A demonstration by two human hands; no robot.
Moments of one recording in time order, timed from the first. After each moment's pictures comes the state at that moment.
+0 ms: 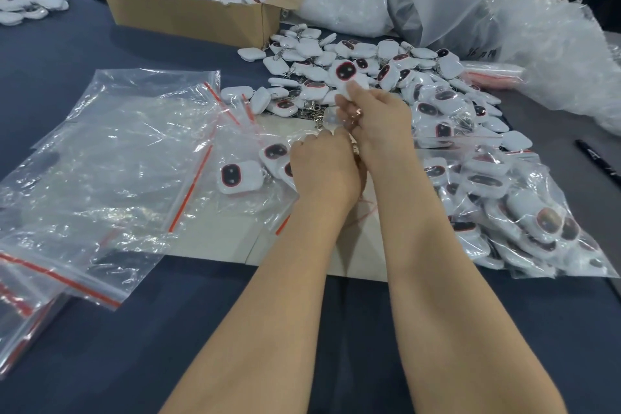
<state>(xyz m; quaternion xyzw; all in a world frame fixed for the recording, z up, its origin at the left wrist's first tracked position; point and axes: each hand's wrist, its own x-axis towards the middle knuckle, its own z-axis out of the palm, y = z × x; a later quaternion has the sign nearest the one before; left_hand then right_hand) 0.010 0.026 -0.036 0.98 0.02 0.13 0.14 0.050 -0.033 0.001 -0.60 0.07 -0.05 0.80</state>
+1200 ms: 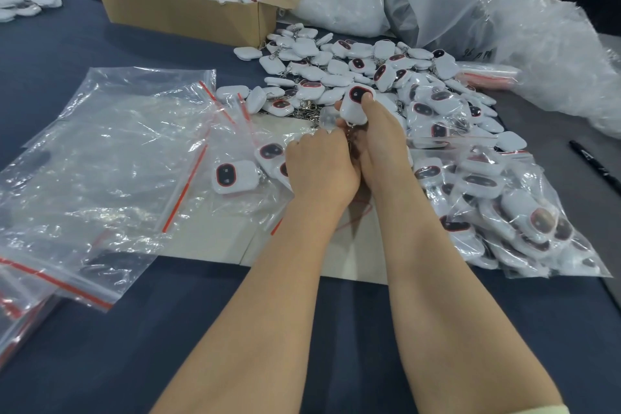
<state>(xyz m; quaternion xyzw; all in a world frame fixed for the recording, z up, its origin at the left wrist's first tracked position) 0.012 0.025 -0.038 0.97 -0.01 0.19 0.15 0.052 -0.043 -0.025 -0.56 0.08 -0.03 0.83</state>
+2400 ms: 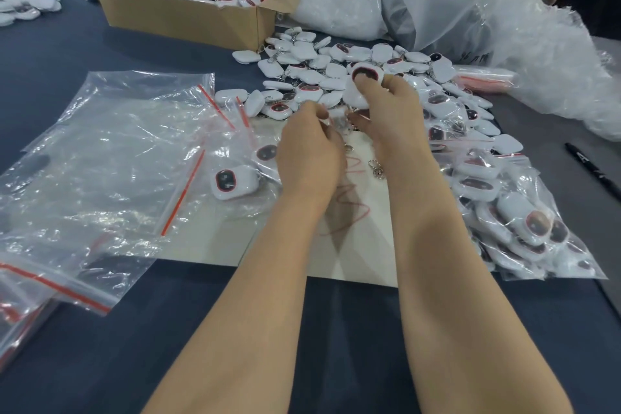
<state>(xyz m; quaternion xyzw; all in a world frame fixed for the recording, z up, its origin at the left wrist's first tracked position) 0.007 0.037 -0.011 0.84 0.09 0.18 0.51 0.047 -0.047 0.018 -0.69 0.06 -0.10 0.71</state>
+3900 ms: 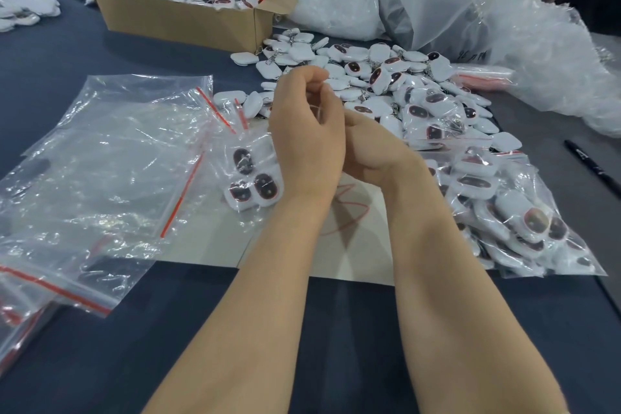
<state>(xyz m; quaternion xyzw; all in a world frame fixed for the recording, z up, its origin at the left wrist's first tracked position) 0.001 0.033 0.003 0.69 0.02 0.41 0.59 0.026 -0.046 0.007 -0.69 -0.19 0.20 0.67</state>
